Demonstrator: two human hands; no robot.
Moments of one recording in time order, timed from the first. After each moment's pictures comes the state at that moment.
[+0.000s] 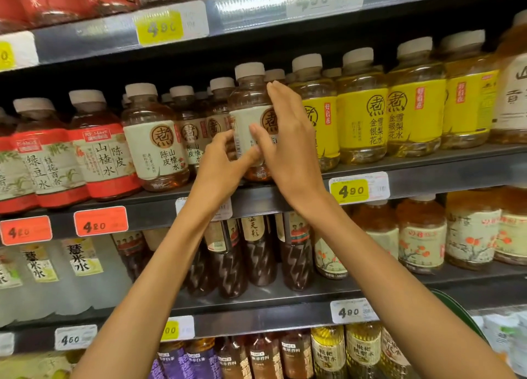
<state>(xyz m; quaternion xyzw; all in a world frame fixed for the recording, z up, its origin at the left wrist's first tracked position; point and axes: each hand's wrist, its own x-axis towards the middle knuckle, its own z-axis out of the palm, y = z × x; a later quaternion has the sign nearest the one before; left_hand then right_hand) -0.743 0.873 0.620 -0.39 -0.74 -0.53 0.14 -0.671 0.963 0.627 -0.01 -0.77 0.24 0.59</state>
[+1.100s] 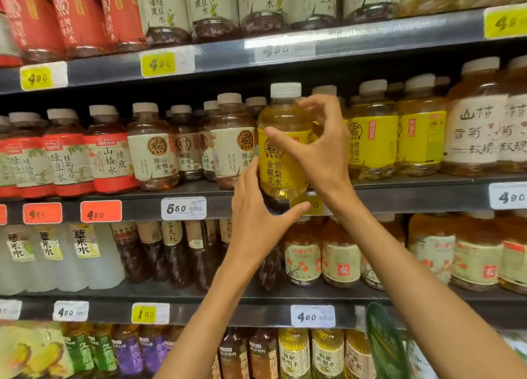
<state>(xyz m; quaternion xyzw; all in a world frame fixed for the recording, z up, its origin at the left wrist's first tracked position) -0.639 0.924 0.569 -0.37 -0.74 -0.51 0.23 -0.607 1.038 0.638 0.08 -0.69 0.35 0.63</state>
